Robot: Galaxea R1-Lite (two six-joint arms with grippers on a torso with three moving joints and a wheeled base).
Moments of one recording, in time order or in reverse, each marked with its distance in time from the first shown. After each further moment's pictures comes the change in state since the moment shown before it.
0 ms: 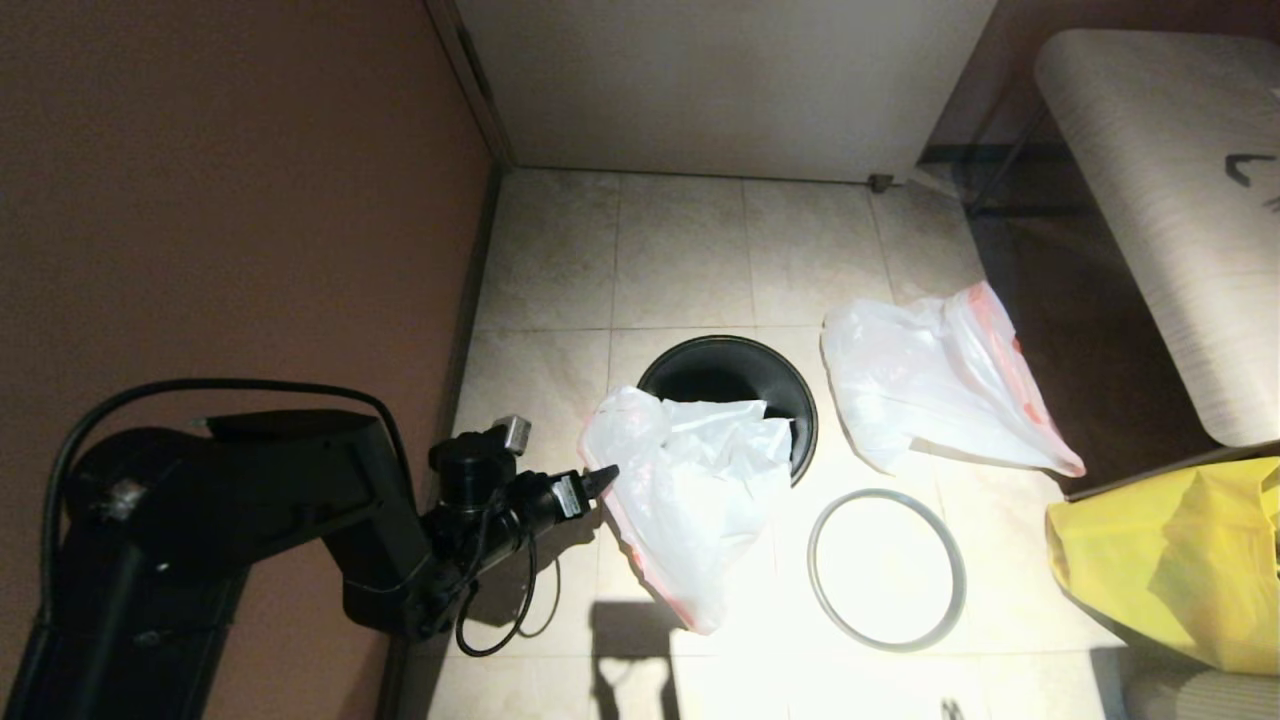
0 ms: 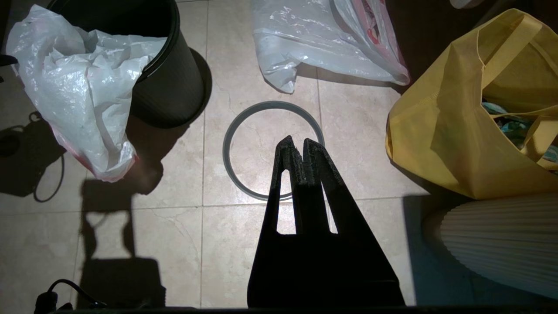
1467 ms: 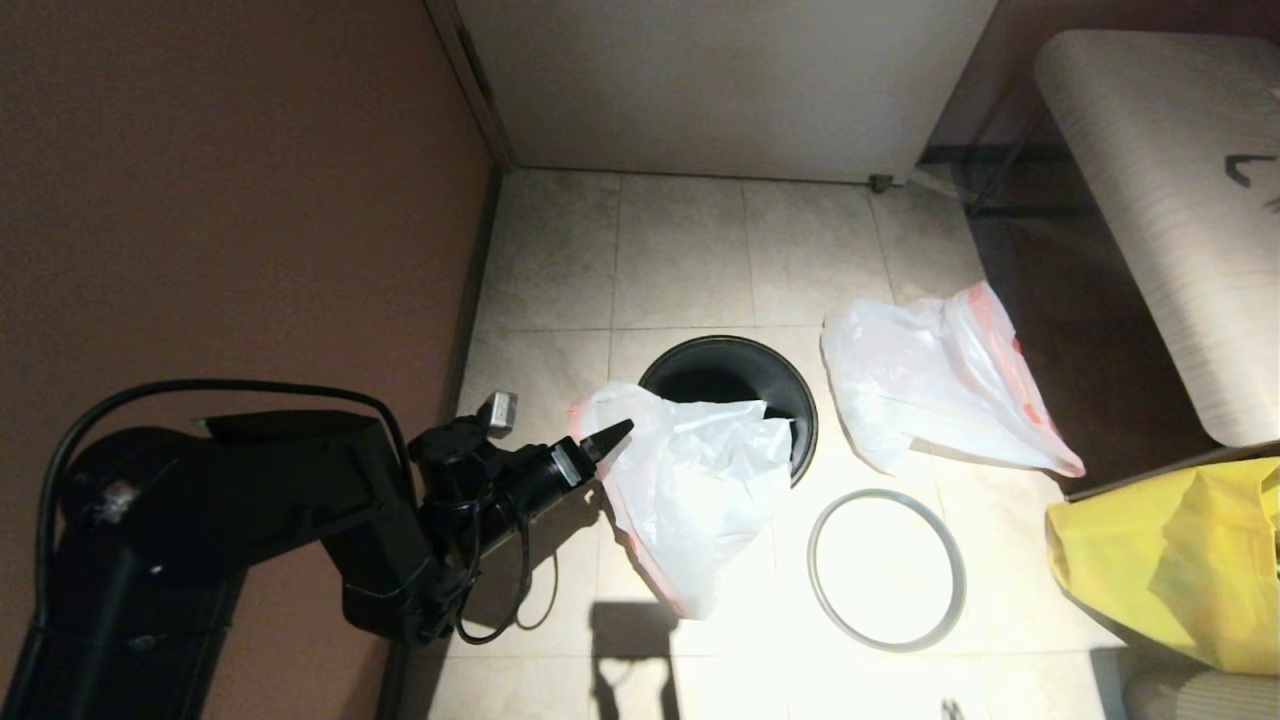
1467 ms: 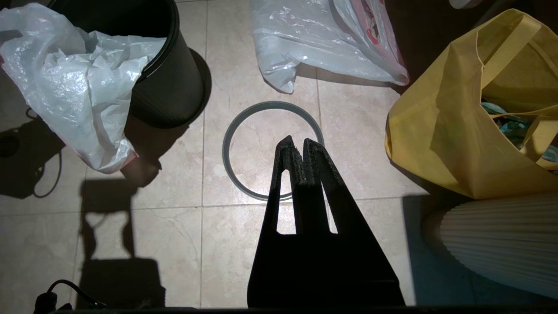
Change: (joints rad) left arm -0.019 -0.034 0.022 -0.234 -0.119 -0.253; right arm 0.000 0.000 0.000 0.000 0.000 0.000
